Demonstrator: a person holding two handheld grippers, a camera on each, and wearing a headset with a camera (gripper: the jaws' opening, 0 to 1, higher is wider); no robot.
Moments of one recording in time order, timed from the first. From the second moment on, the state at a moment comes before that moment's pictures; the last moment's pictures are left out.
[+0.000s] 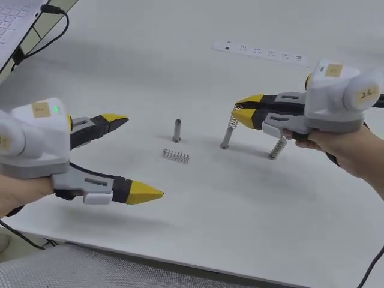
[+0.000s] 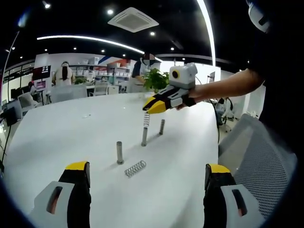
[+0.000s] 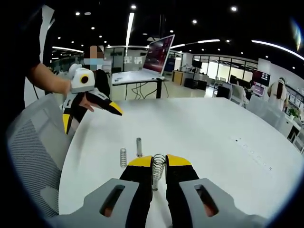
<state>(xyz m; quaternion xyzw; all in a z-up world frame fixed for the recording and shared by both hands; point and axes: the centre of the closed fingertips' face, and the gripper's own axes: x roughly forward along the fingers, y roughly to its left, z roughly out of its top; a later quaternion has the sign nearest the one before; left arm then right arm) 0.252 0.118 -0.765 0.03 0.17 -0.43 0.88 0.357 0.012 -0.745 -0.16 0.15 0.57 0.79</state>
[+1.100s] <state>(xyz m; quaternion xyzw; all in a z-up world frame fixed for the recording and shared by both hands) 0.253 0.120 -0.764 0.02 0.17 -0.43 0.89 0.355 0.011 -0.783 -0.19 0.19 0.56 0.78</state>
